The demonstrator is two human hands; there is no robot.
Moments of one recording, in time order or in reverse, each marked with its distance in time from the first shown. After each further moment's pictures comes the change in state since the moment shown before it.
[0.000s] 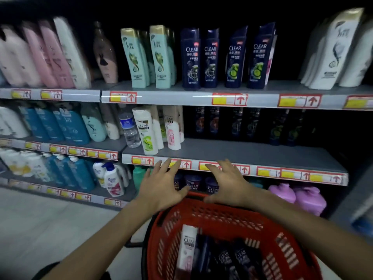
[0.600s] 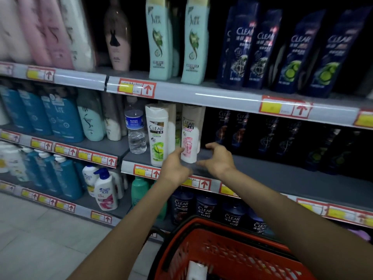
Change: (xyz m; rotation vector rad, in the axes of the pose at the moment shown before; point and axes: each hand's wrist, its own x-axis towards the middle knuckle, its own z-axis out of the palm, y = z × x) left_hand 0.150 -0.061 0.037 -1.063 0.078 -0.253; right_hand 0.204 -0.053 0.010 0.534 0.334 0.212
